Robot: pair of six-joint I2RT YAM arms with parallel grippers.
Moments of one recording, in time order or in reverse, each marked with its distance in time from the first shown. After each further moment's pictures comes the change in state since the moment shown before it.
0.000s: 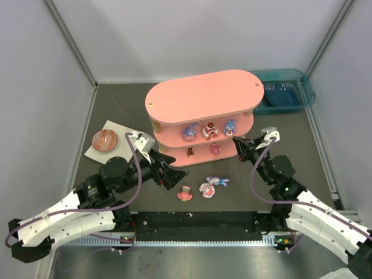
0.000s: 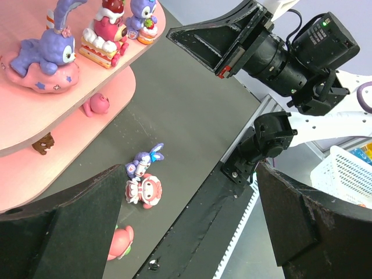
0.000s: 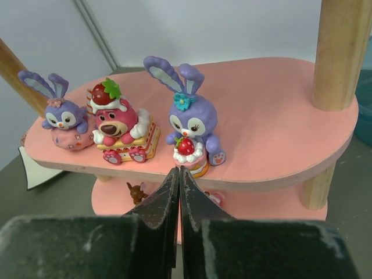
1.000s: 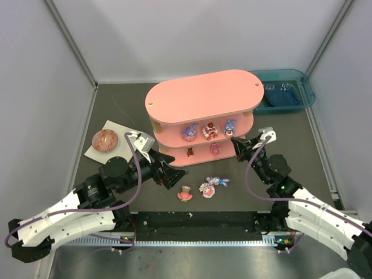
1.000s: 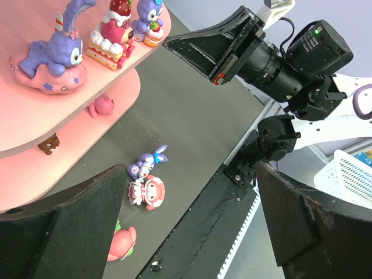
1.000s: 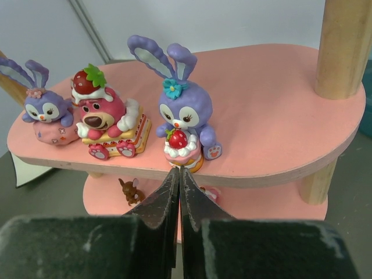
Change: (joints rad) left arm 0.000 0.000 0.000 0.000 -0.021 0.002; right arm 0.000 0.076 -0.022 0.074 0.012 0.000
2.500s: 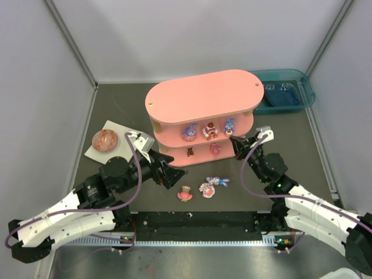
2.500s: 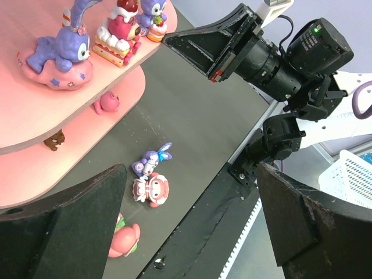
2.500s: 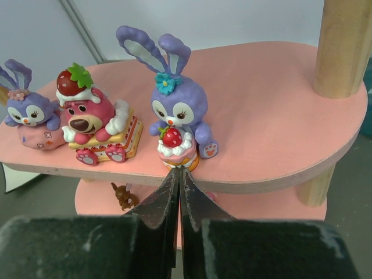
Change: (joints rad) left arm 0.006 -0.002 0.000 -0.019 -0.008 0.001; right arm 0.000 0.085 -0.007 0.082 0.021 -0.004
